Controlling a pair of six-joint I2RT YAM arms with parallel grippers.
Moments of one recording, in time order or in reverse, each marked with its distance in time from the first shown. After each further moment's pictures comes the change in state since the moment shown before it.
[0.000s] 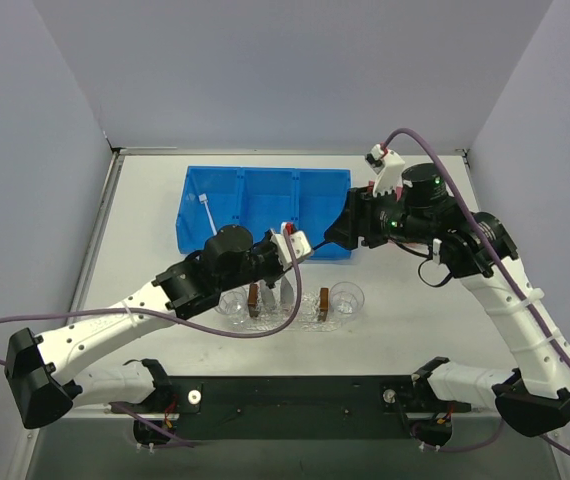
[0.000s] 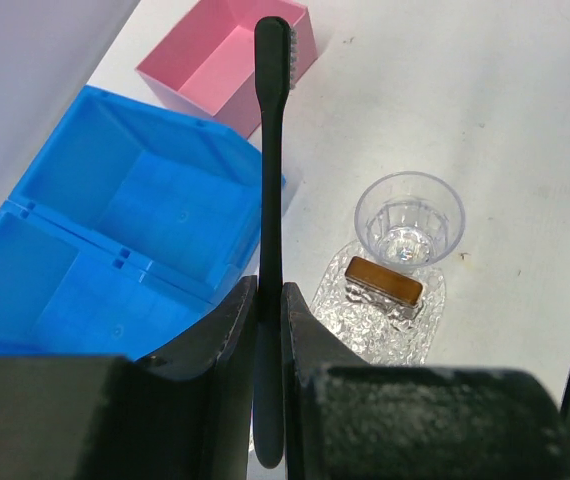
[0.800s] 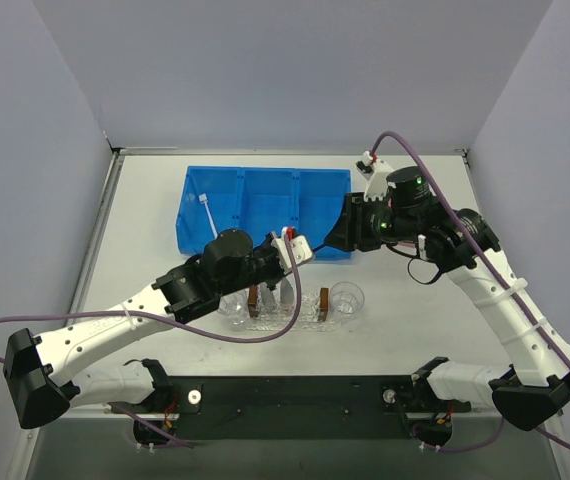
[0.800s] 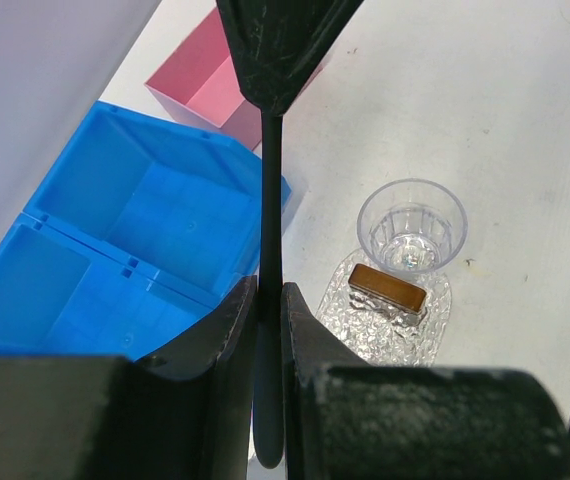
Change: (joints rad) left arm -0.045 -0.014 -0.017 0.034 -0.033 0.028; right arm 0.000 0.045 -0.055 -0.018 -0.001 0.064
